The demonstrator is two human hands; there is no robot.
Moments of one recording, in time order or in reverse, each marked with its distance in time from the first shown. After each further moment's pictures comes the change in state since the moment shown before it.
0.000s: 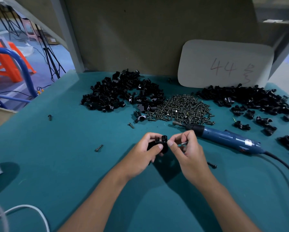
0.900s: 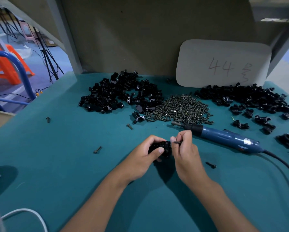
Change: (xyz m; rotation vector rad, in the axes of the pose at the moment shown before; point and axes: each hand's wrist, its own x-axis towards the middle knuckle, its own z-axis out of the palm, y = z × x) left_hand -0.004 0.008 0.005 0.060 -0.034 0.053; right_hand 0.003 0.012 0.012 -0.145 0.036 -0.030
